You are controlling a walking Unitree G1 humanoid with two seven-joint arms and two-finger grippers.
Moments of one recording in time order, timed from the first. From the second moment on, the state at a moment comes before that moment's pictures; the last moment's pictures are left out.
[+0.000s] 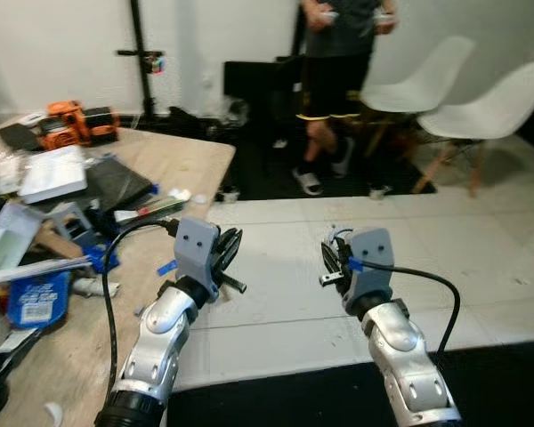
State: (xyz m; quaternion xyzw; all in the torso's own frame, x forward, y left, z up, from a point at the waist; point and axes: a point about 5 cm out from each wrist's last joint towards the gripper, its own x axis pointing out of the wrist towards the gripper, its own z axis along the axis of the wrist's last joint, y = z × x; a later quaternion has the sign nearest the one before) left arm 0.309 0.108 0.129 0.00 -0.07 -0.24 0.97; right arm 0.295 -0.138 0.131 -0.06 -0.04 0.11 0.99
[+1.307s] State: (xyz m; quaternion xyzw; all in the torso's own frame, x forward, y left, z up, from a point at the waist) left arm 0.312 0.106 0.129 0.01 -0.06 -0.22 0.97; right arm 0.299 -0.145 0.126 -0.07 -0.03 0.11 0.99
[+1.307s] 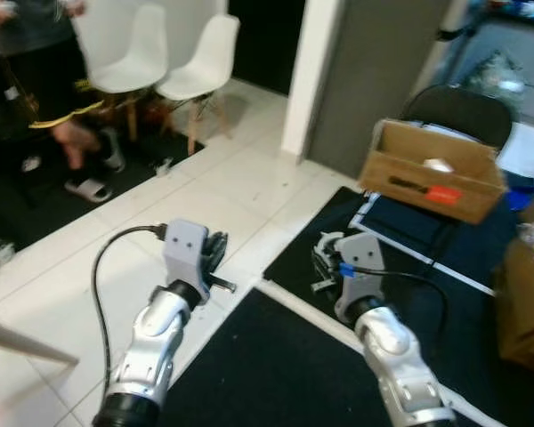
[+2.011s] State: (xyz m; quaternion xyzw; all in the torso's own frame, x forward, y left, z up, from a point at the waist) left arm 0.311 0.107 0.127 0.00 -0.06 -0.22 0.97; right arm 0.299 -0.143 0.110 -0.07 0.01 0.11 0.99
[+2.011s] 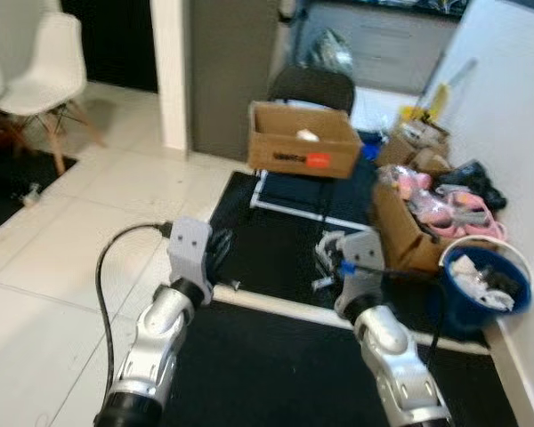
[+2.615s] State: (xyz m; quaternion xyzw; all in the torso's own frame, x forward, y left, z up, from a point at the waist) left arm 0.313 0.113 0.127 -0.01 -0.06 -0.21 0.98; right arm 0.298 -0.131 0.106 -0.08 0.02 0.13 0.99
